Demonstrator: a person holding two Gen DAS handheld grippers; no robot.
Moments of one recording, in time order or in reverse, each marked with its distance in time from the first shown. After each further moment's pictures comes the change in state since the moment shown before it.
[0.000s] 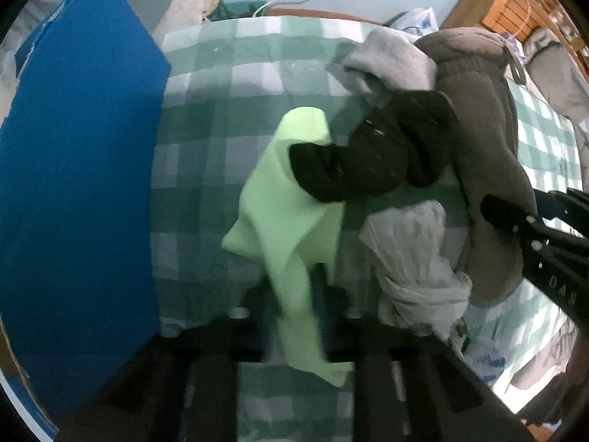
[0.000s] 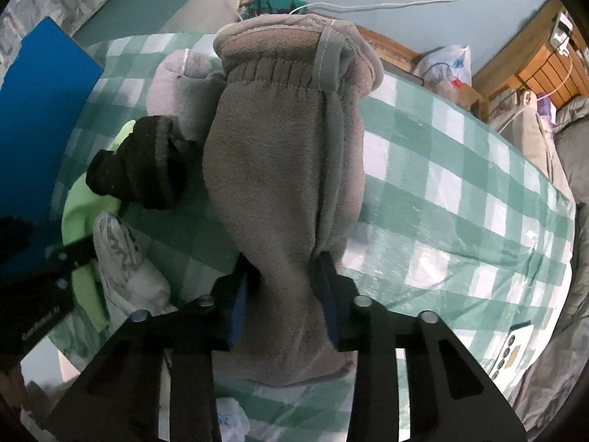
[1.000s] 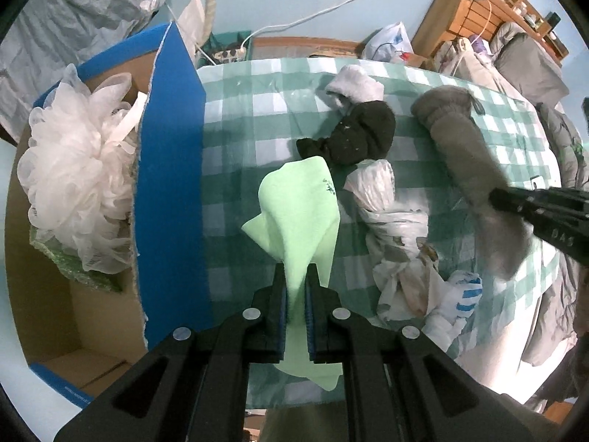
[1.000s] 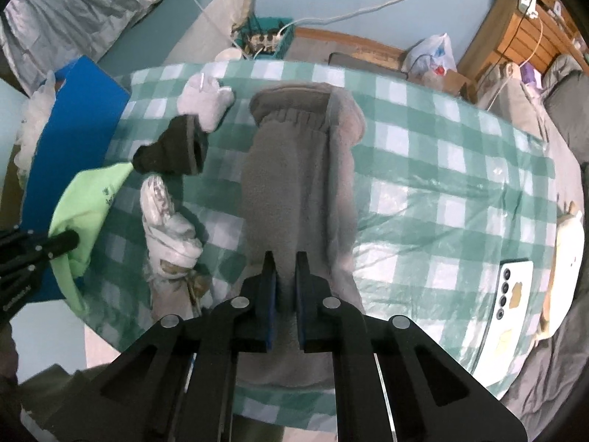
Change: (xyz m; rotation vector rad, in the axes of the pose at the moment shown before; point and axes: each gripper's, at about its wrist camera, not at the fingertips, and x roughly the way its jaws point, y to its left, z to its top) left arm -0.060 0.016 -0.023 0.085 -0.106 -0.024; right arm -0.054 -0.007 -0.051 0.116 -0.041 0.102
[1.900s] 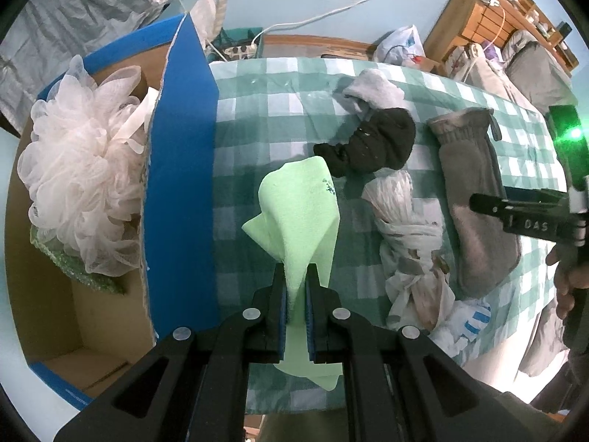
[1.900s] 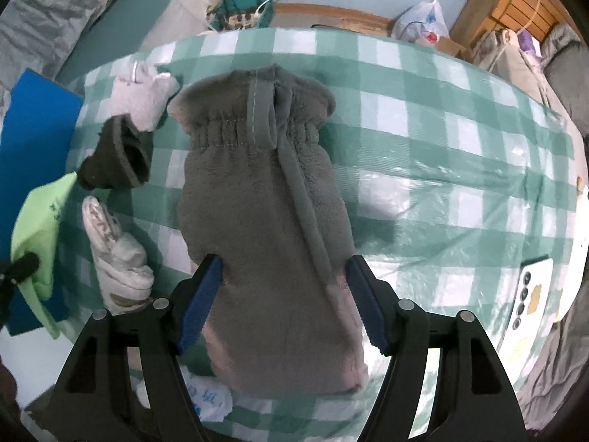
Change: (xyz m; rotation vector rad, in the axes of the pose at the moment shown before) left arm -0.003 0.025 0.001 -0.041 0.008 0.019; right arm 0.048 -0.027 0.024 0.054 0.067 -0.040
